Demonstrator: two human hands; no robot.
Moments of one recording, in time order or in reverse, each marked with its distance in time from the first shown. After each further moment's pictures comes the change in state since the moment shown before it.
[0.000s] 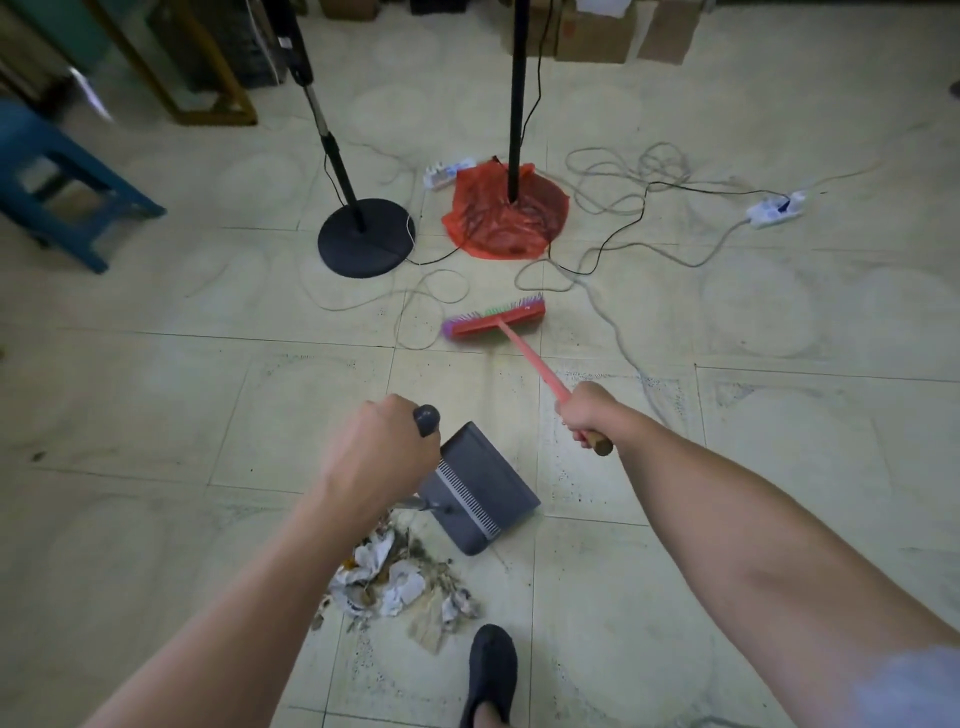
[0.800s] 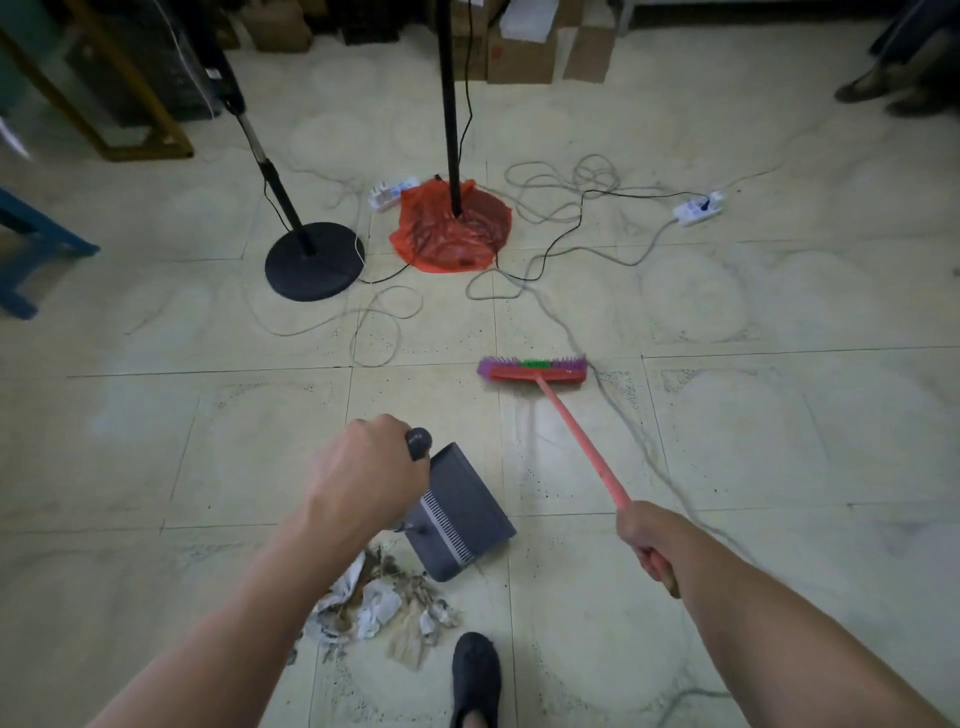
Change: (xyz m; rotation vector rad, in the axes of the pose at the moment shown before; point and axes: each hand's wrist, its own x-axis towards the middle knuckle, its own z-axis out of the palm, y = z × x) left_hand -0.037 0.030 0.016 0.086 0.003 0.118; right_hand -0.073 0.172 -0.008 -0.069 -0.145 0.589
